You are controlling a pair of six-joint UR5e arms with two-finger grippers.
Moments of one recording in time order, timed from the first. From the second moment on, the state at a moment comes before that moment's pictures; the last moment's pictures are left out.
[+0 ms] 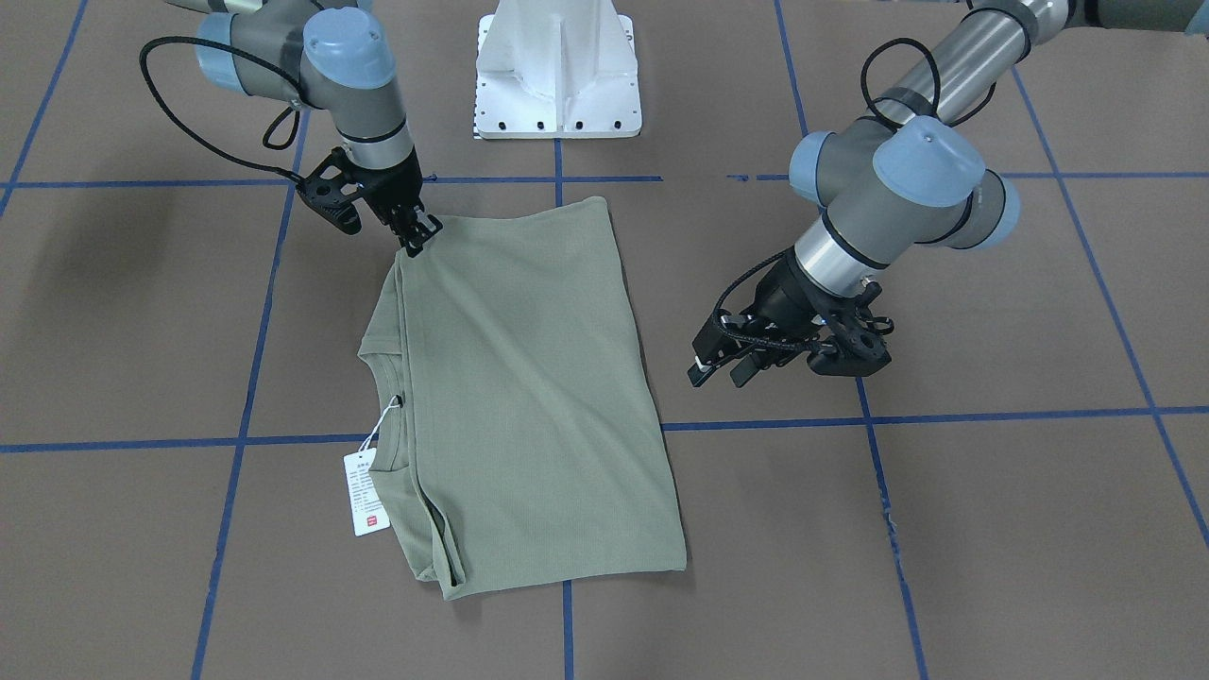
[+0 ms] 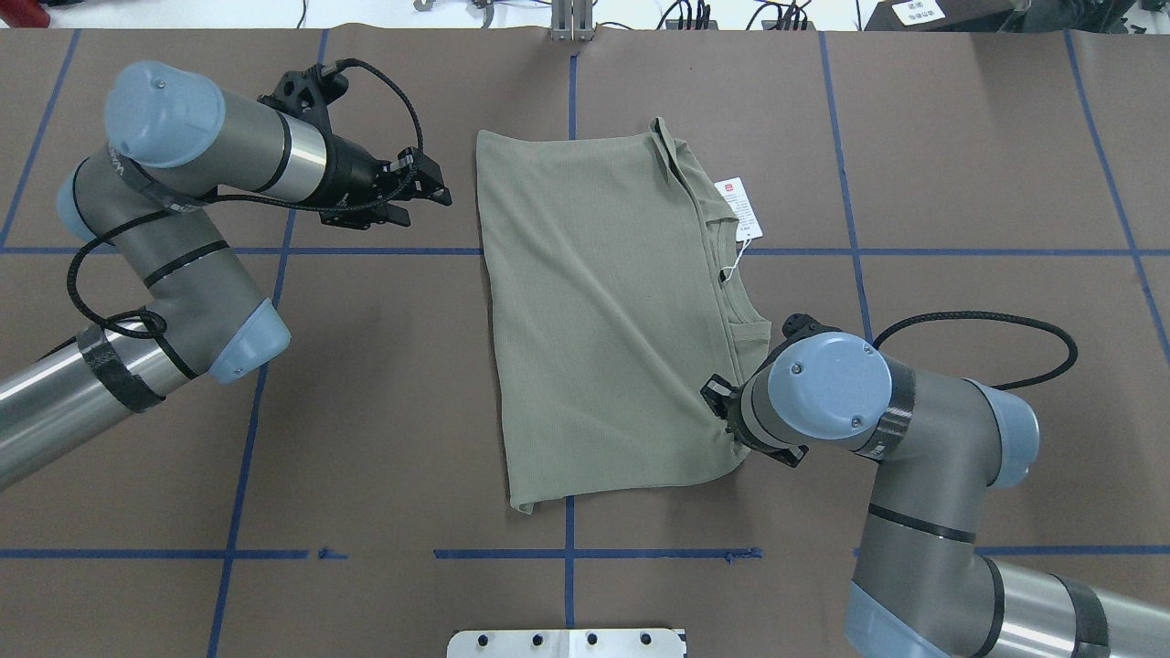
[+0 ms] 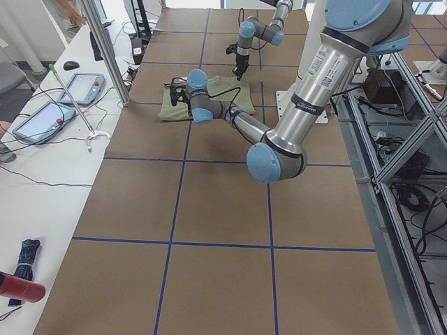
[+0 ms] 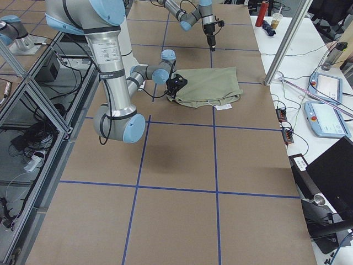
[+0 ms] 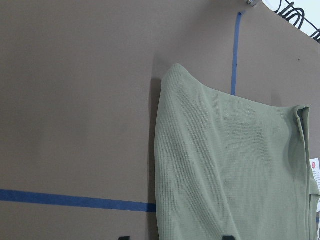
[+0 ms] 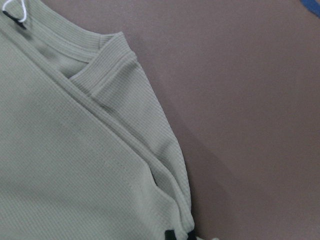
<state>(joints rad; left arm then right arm) -0.80 -2.11 -1.49 -2.37 -2.06 -1.51 0.40 -1.25 1.93 -1.50 1.74 2.01</state>
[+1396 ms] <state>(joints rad) -0.26 -1.94 -1.75 -2.32 -1.65 -1.97 0.36 -1.26 2.00 -1.57 1.73 2.09</state>
